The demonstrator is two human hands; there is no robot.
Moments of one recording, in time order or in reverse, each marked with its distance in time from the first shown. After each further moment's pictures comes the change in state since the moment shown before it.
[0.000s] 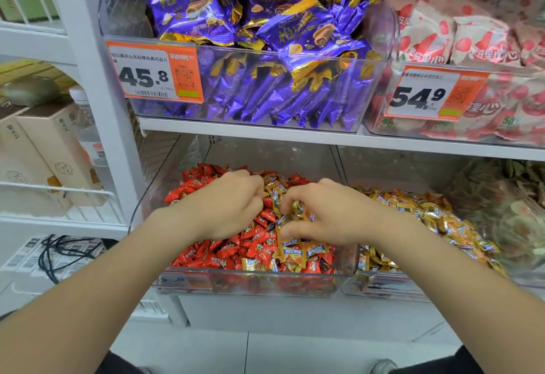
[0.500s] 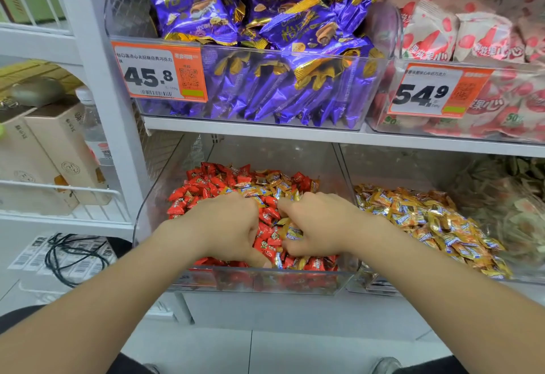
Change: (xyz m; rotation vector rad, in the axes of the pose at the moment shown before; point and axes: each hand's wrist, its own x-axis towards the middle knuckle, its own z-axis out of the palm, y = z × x) left_hand -0.015 0.011 0.007 0.208 -0.308 -0.099; right_hand 0.016 -0.009 0.032 -0.342 -0.010 -0.065
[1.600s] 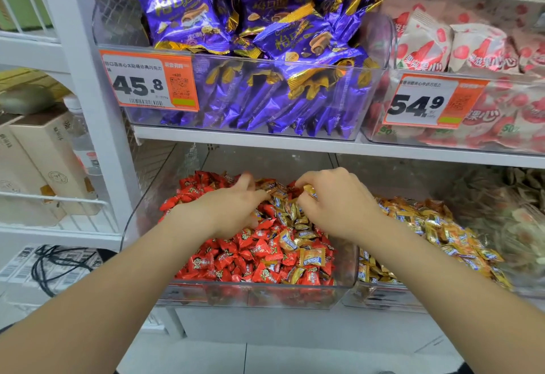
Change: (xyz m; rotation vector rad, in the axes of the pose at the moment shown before) left_hand 0.057 -0.021 -0.002 0.029 0.029 -0.039; right_hand -0.002 0.029 -0.018 0.283 0.360 0.347
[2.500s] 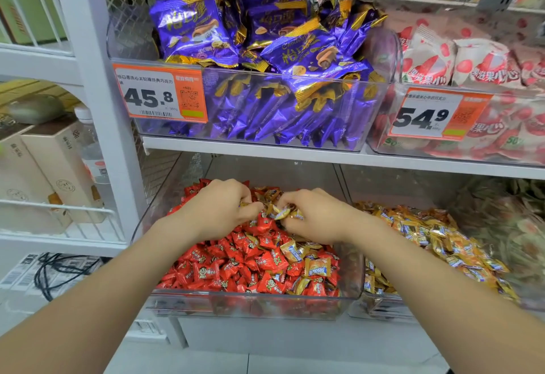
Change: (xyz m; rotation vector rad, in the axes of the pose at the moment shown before) left_hand -0.016 -0.020 -0.005 -0.339 0.334 -0.043; right_hand 0.031 0.003 0.030 0.117 -0.384 -0.088
